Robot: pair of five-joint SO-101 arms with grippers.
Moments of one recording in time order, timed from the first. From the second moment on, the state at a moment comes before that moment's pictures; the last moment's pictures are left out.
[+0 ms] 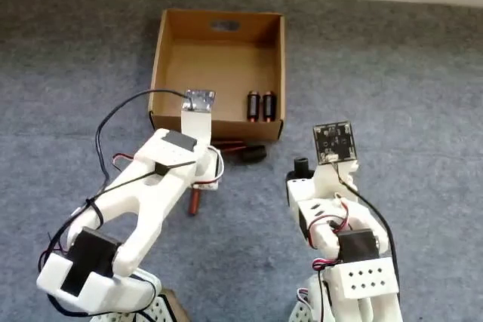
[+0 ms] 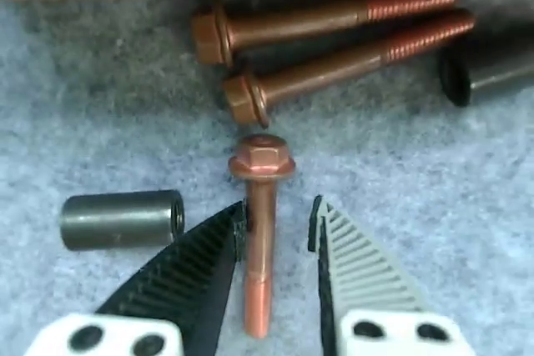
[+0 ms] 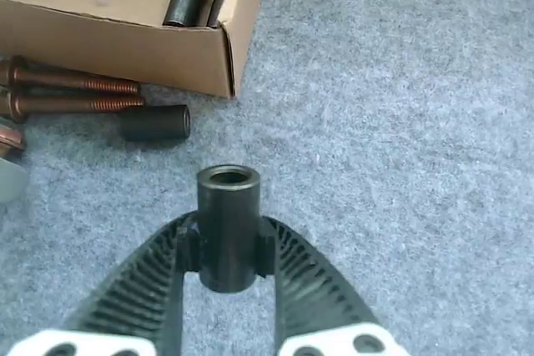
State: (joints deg) left arm 15.6 -5.6 41.2 51.9 18.3; right arm -13.7 -73.8 74.1 51.7 2.1
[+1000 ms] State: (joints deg) left arm 16.0 -31.9 53.2 42.2 18.3; right arm -13.7 -82.2 77.9 51.7 1.7
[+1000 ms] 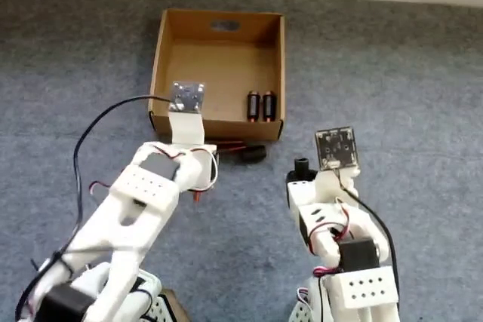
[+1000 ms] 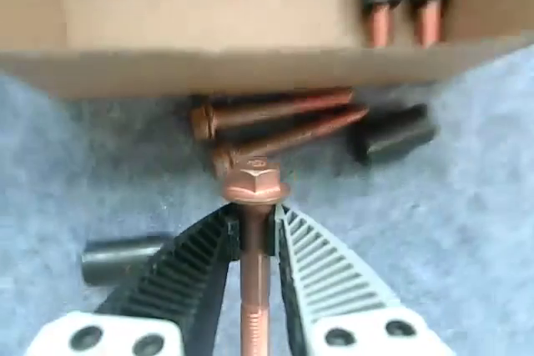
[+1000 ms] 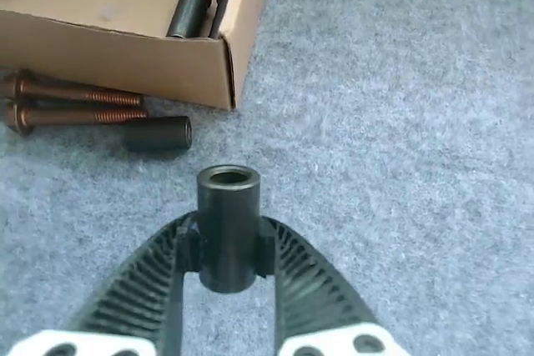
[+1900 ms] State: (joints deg) left arm 37.1 -57.1 53.4 18.8 18.3; right arm -13.7 -103.4 86.8 47.0 1.7
